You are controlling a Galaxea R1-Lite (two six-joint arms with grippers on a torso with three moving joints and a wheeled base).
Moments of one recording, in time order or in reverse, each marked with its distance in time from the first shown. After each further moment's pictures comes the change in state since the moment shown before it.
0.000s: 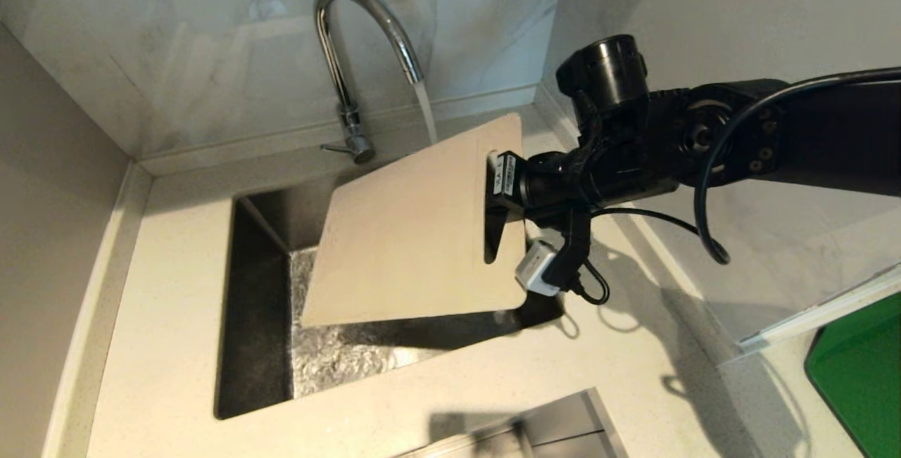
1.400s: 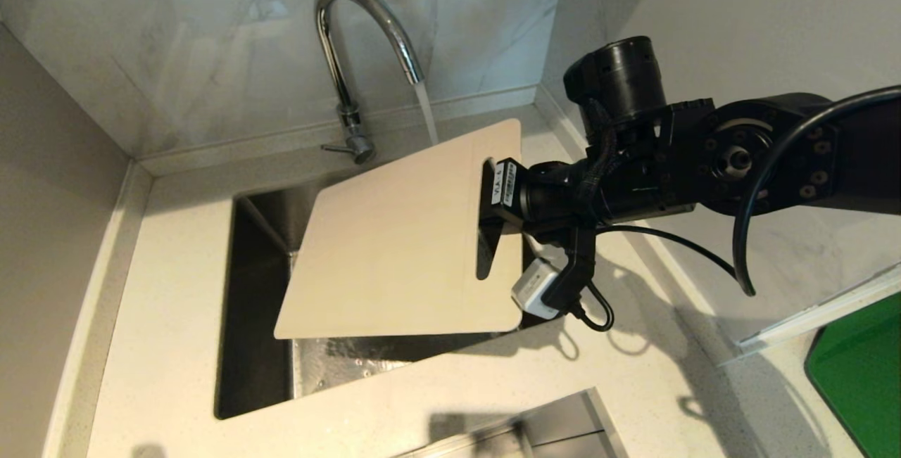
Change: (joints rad) left arm -0.007 0.131 -0.211 0.071 -0.030 0.036; right arm 0.044 -0.091 0.163 -0.099 0.014 0.071
